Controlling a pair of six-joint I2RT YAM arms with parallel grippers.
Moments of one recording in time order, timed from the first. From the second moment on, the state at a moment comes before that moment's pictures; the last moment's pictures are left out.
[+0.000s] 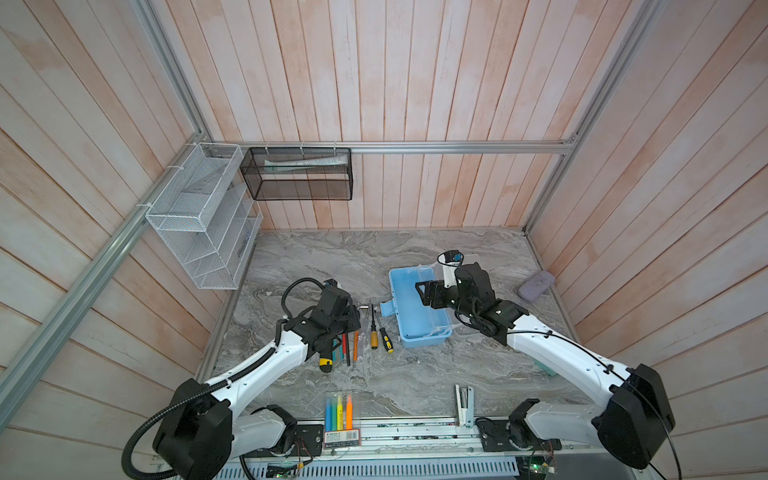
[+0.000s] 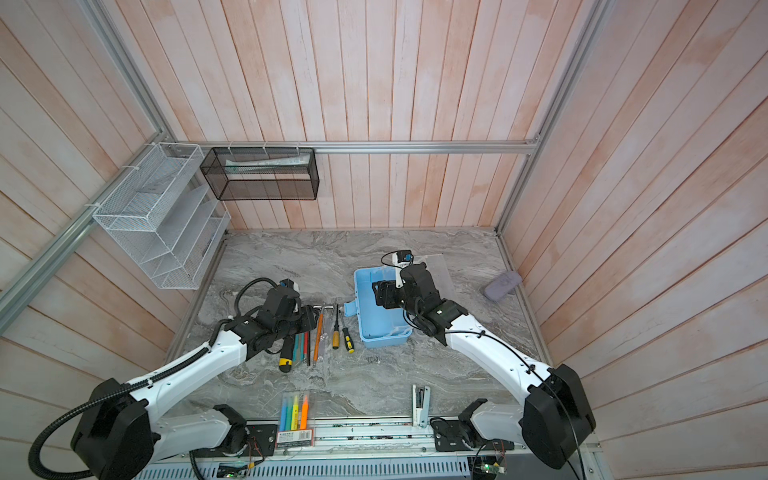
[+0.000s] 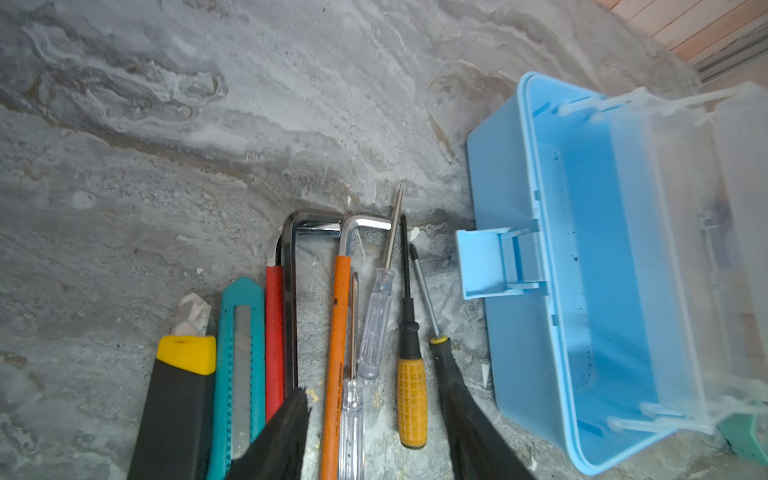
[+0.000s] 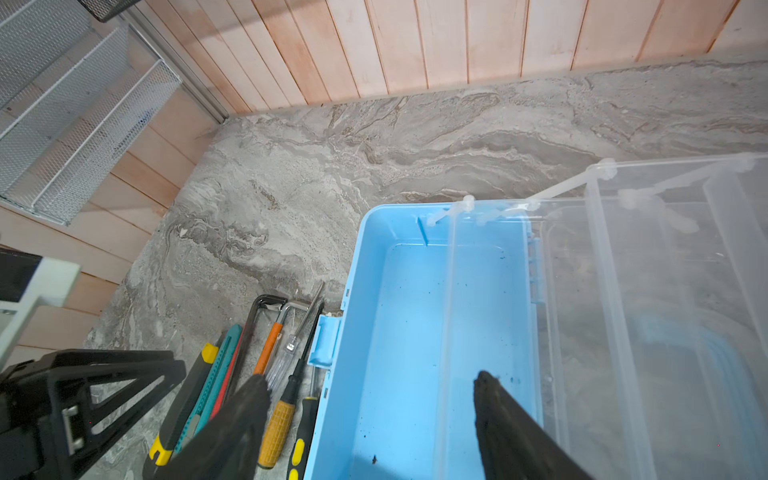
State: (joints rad) left arm -0.57 1.27 0.76 -0.36 -0.09 -0.69; right arm 0.63 1.27 0.90 -0.15 0.01 0.44
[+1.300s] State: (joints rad) left arm -0.57 1.64 0.84 -0.34 -0.22 -0.71; right arm 0.60 1.29 0.82 -0.08 -0.02 0.48
